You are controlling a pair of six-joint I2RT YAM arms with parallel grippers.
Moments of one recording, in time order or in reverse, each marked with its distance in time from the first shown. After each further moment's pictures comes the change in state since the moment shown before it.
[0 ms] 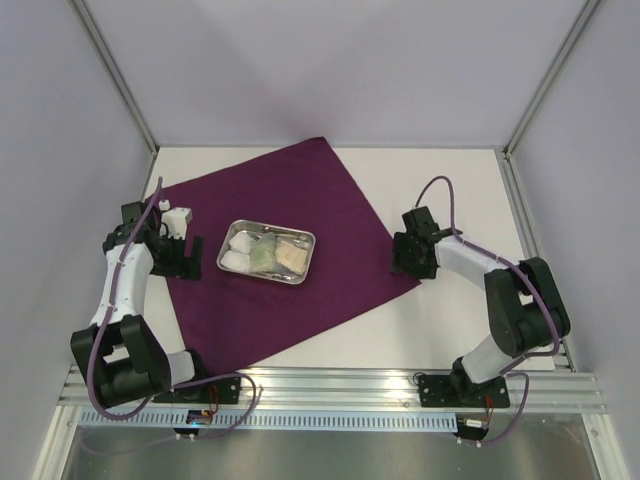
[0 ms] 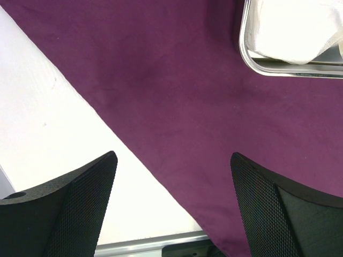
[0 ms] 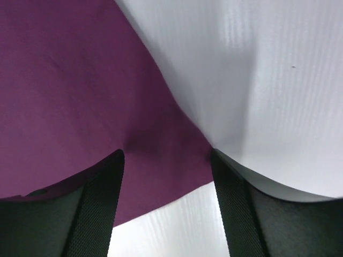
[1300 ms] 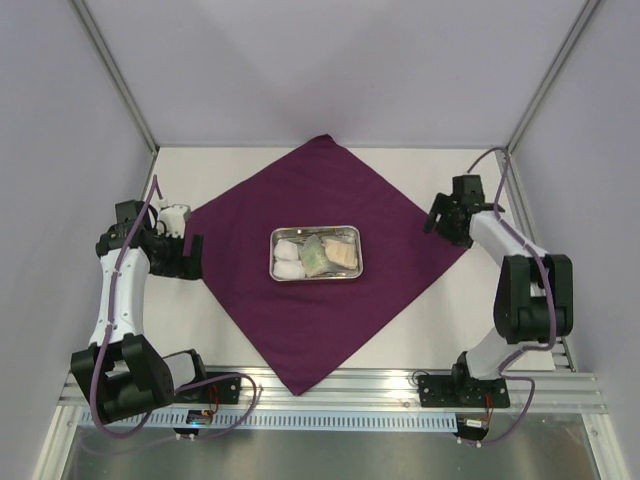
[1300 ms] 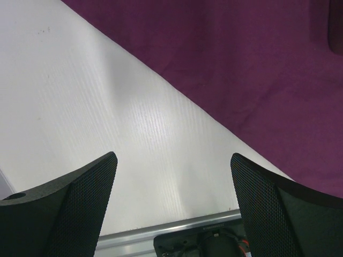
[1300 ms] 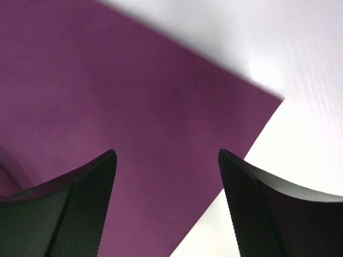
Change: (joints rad) left arm 0.000 -0.077 0.051 -0.110 0.061 0.004; right arm -0.358 0.101 0.237 0.027 -0.055 -0.054
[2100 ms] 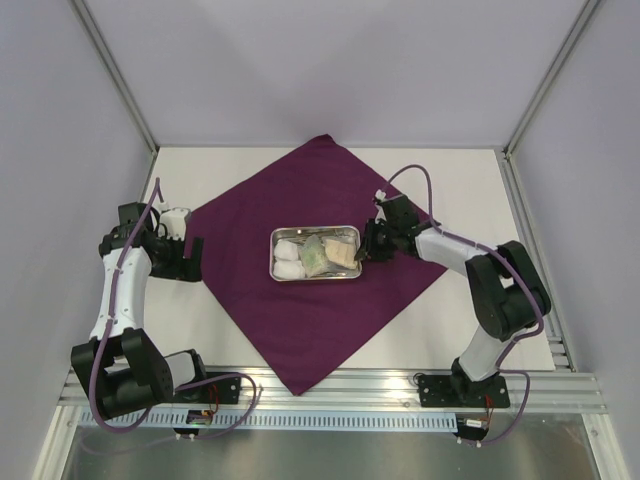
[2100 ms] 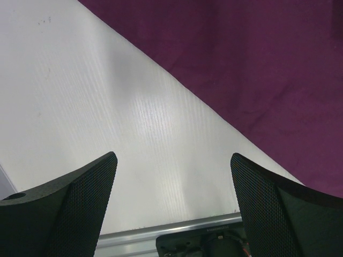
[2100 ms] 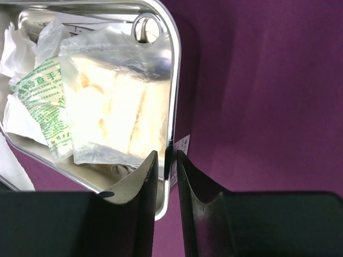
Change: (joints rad) left arm 0.000 0.020 -0.031 0.034 -0.040 -0.008; right arm 0.459 0.033 -0.119 0.239 -0.339 0.098
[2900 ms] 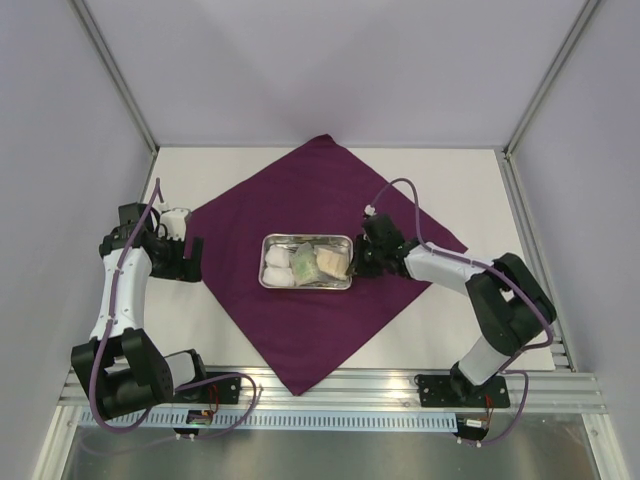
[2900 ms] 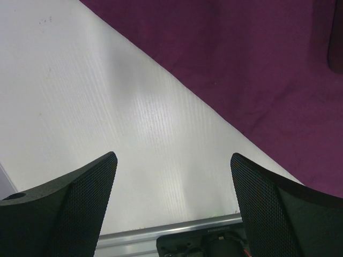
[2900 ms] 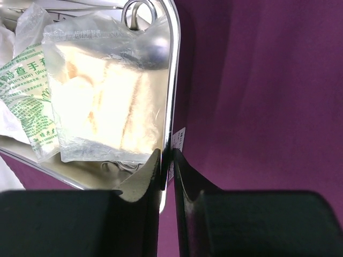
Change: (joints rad) left arm 0.000 -0.002 -0.006 0.007 -0.004 0.001; right arm 0.165 -0.080 -0.102 0.028 0.187 0.156
